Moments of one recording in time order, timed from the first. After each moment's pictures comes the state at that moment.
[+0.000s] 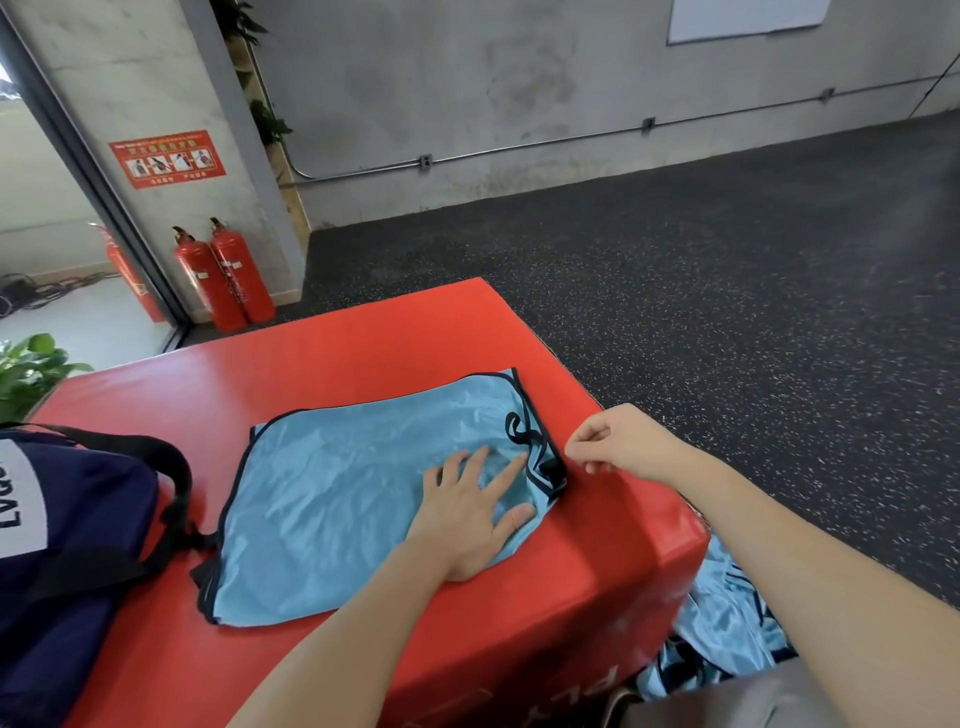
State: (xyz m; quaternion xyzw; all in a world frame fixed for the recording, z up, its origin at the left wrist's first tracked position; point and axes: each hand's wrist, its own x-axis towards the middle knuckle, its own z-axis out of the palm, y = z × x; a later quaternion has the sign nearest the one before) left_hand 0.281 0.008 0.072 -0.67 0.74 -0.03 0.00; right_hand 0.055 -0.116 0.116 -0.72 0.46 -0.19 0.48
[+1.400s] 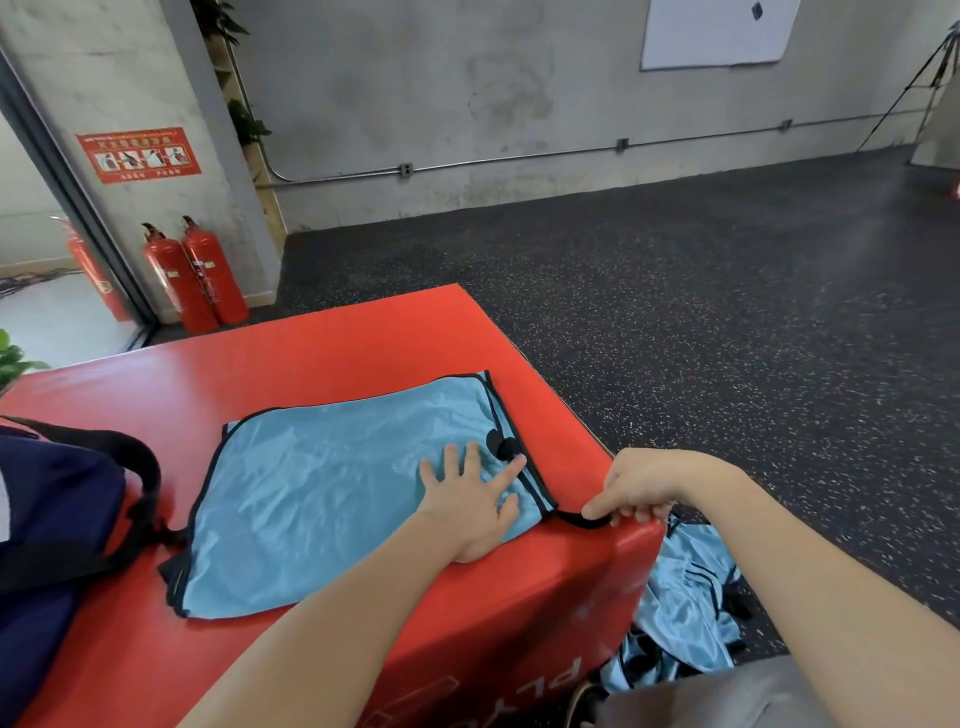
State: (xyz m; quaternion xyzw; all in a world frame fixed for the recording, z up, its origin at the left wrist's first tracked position) left_hand 0.242 -0.006 0.086 -0.69 0.72 0.04 0.08; right_hand 0.009 -0.078 0.146 -0.72 0.56 0.11 0.41
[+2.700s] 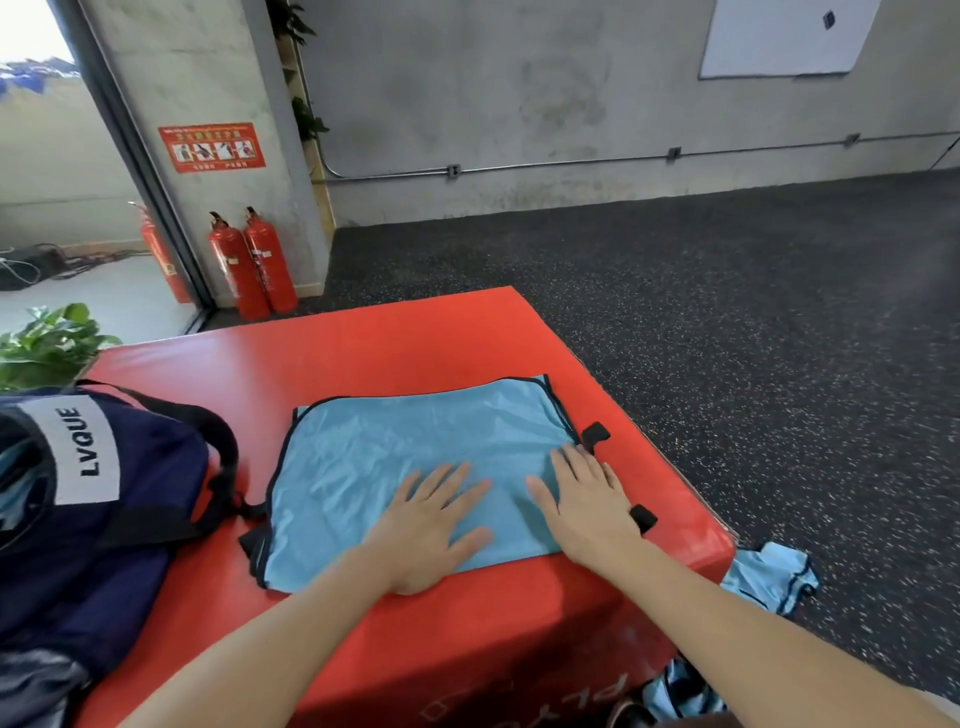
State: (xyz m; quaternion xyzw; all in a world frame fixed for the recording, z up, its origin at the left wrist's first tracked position) left_hand 0.359 0.056 0.069 -0.65 0.76 0.04 0.02; right_hand 0.135 -0.036 0.066 -0.82 0.55 -0.09 0.09
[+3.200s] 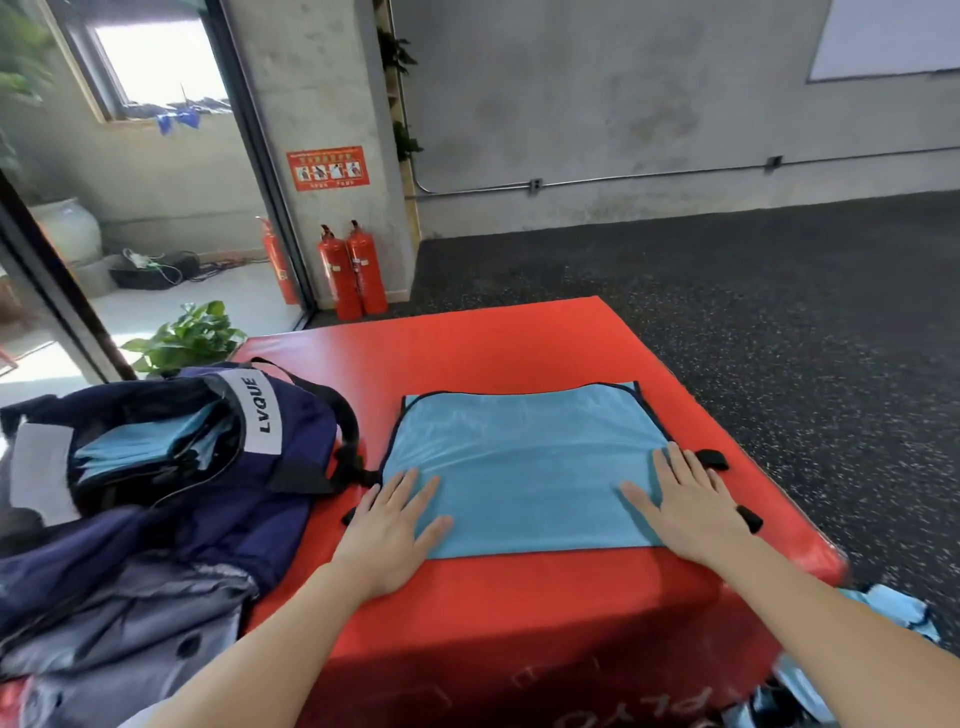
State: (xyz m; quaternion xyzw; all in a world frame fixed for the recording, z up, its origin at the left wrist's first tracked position) left_hand 0.470 0.158 0.065 -0.80 0.60 0.03 -0.03; right_hand 0.126 -0.043 0.069 -0.83 0.55 0.01 0.06
